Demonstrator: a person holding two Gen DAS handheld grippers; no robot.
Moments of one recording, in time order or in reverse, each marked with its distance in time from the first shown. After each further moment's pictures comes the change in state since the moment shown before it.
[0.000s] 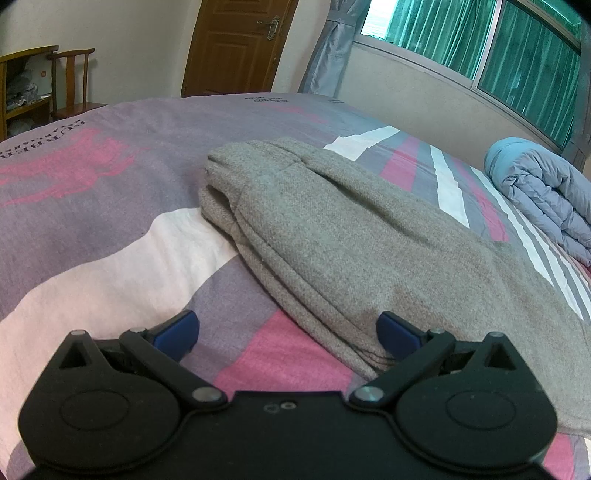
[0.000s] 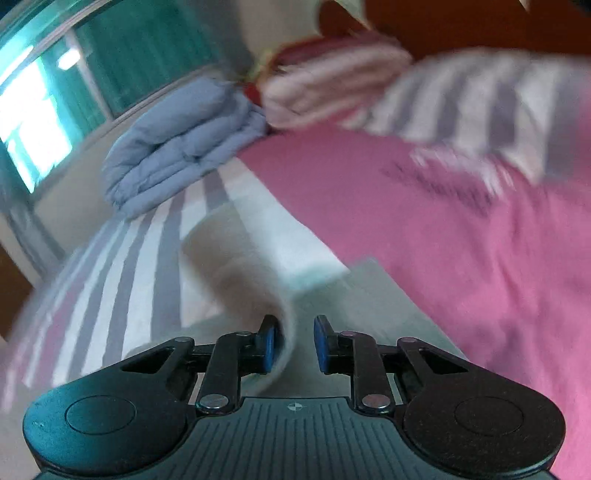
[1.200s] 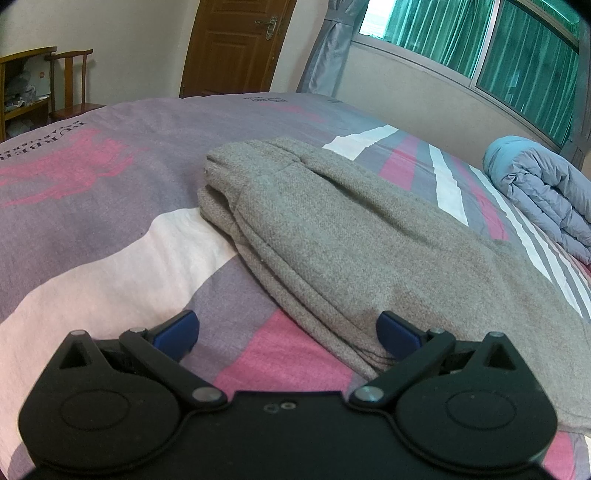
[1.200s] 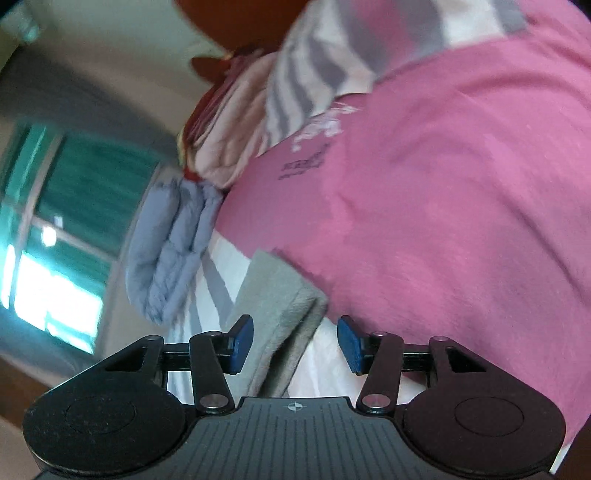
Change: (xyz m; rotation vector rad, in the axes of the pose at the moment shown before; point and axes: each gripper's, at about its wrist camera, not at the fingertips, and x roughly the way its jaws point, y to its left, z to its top) left arm 0.000 0.002 0.000 0.006 0.001 -0.004; right arm -0.073 -0.127 -0.037 0.605 -0.097 0.205
